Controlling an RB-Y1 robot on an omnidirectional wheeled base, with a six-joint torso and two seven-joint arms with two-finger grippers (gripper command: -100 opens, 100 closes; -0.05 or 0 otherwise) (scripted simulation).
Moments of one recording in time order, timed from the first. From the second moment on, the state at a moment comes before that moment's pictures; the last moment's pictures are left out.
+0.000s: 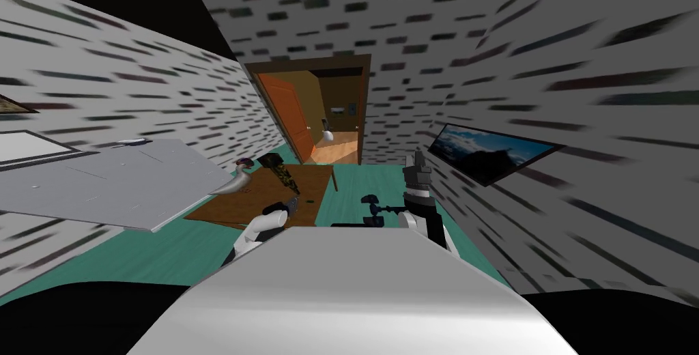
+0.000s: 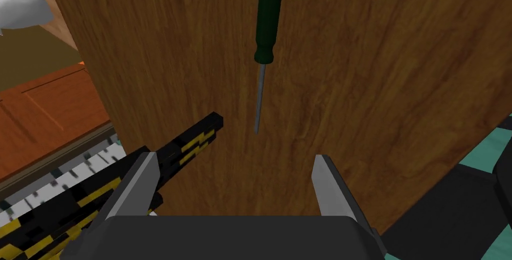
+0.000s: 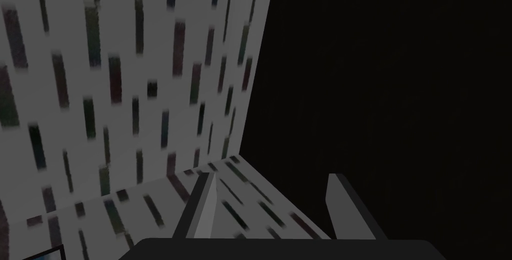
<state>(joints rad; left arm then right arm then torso) 0.33 0.39 0.18 -1.67 0.37 0.75 -0.16 0.51 -0.03 0.02 -2.30 -0.06 -0.45 0.14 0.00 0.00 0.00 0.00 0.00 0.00</state>
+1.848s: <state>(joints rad) 0.29 0.44 0.23 -1.42 0.49 1.24 -0.23 0.51 -0.03 0.02 -2.30 -0.06 -0.45 0.14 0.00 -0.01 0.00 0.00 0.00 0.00</state>
